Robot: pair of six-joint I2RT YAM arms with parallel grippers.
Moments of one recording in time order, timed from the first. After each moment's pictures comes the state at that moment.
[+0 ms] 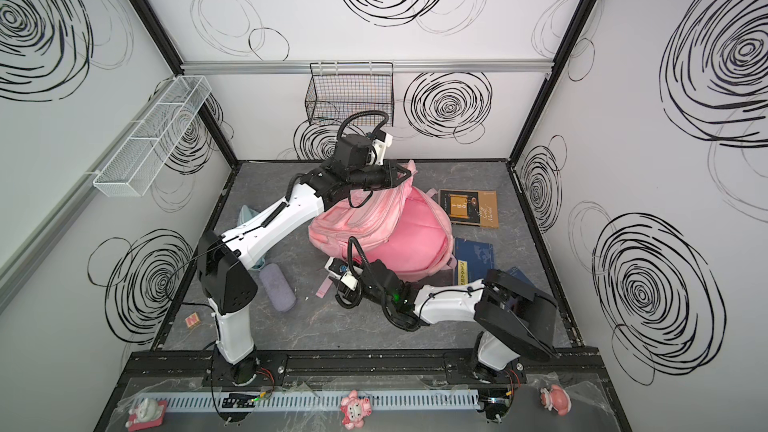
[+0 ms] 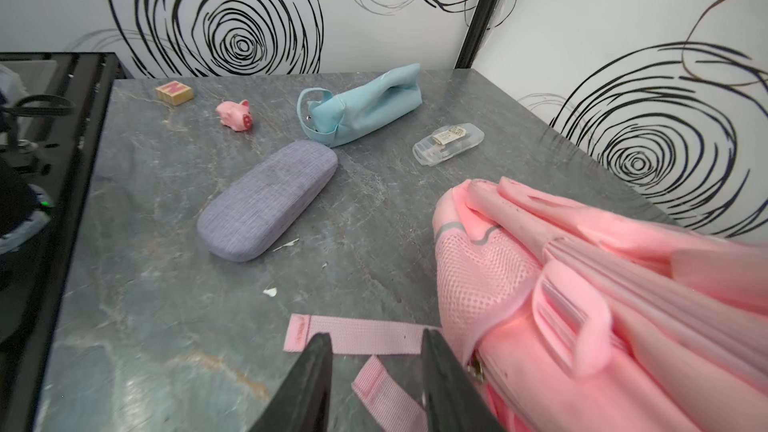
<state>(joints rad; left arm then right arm) -0.66 1.93 1.89 -0.38 0.38 -0.67 1.11 1.48 0.57 0.60 0.04 -0.11</state>
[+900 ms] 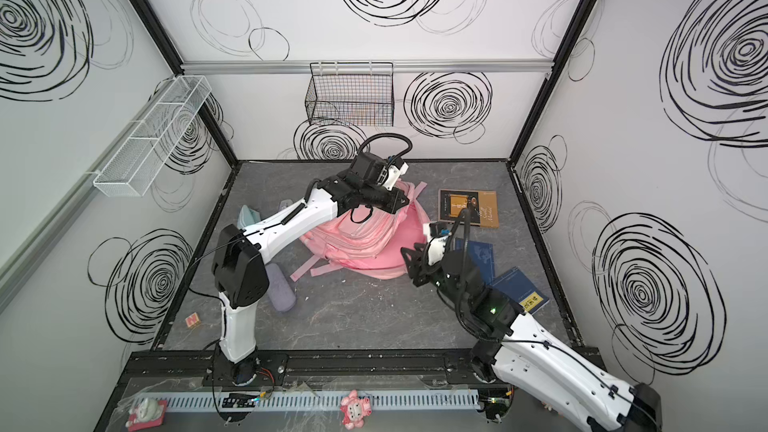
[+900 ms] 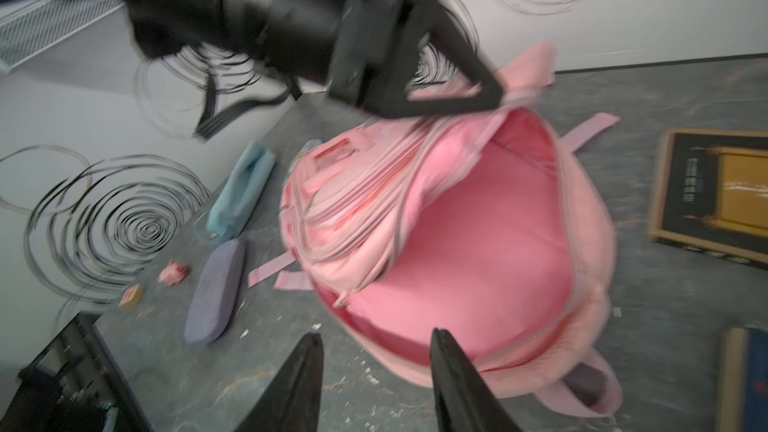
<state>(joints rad) -0.69 2.01 1.83 -0.53 0.35 -0.28 0.62 0.69 0.58 -0.22 0.10 0.45</state>
